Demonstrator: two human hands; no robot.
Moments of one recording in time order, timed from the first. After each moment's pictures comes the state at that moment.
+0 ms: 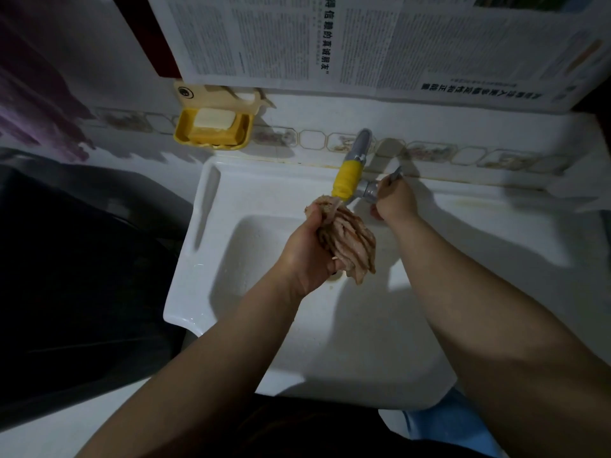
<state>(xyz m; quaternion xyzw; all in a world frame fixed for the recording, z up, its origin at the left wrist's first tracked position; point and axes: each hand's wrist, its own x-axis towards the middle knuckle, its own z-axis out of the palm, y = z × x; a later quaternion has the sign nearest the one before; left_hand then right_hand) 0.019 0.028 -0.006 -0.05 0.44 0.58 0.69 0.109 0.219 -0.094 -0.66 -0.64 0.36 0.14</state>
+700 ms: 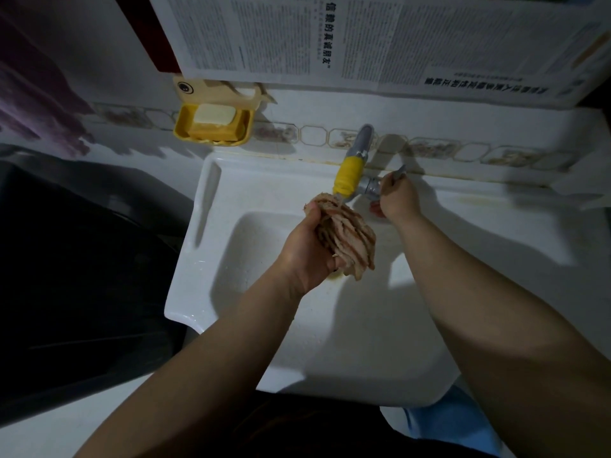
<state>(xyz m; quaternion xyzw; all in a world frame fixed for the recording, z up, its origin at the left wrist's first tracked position) 0.019 0.026 -0.010 -0.06 0.42 0.60 0.69 0.117 0.212 -0.090 -0.63 -0.65 0.38 0.17</state>
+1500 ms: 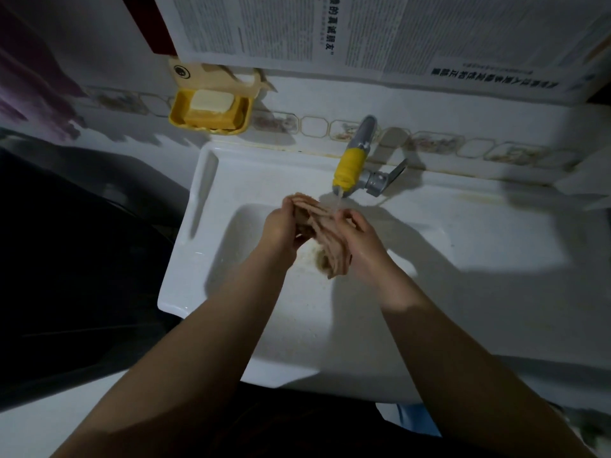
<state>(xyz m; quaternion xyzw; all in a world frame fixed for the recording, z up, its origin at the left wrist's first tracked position) -0.012 0.040 -0.046 -0.03 0.66 0.57 0.49 0.113 0.095 -0.070 -0.48 -0.45 0.73 0.17</state>
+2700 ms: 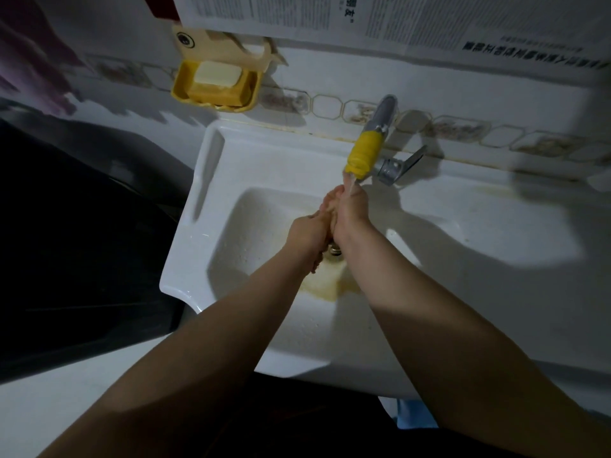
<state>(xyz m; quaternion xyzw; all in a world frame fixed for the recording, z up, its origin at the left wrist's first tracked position) 0.019 0.032 -0.067 0.05 0.74 0.42 0.52 0.048 0.105 -0.064 -0.57 -0.23 0.74 0.28</state>
